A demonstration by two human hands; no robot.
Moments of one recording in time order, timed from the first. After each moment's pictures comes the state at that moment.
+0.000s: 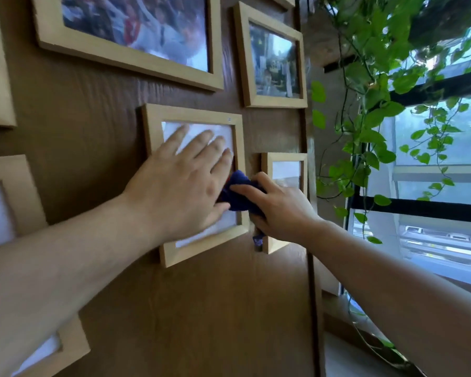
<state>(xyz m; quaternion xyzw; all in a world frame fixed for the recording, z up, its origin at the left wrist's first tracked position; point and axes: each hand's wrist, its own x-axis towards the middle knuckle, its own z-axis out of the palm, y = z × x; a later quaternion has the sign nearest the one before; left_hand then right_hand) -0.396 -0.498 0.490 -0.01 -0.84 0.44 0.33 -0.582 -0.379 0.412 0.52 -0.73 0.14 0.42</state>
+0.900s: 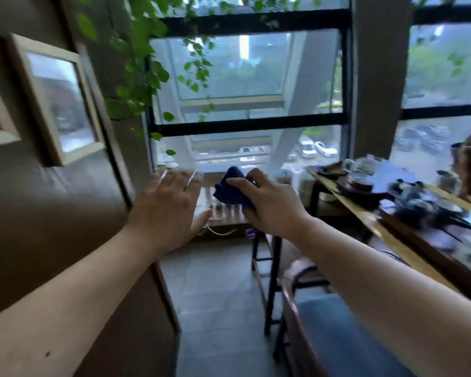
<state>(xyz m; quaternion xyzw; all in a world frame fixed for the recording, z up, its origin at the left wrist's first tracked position) -0.395 -0.338 0.275 -0.35 -0.89 0.05 0.29 -0.368 -0.119 0.237 0.13 -0.94 0.02 0.31</state>
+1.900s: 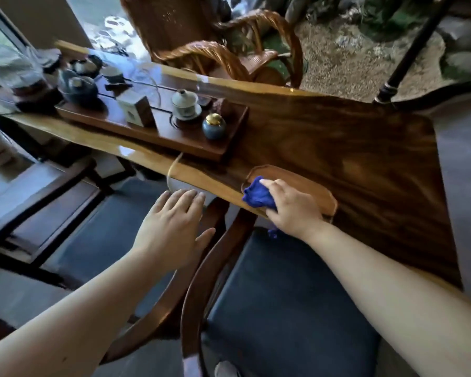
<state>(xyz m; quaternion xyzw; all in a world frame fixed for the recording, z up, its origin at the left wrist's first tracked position) -0.008 0.082 0.040 -0.77 -0.64 -0.02 0.03 0.237 0.192 -0.022 -0.47 -0.86 0.06 0.16</state>
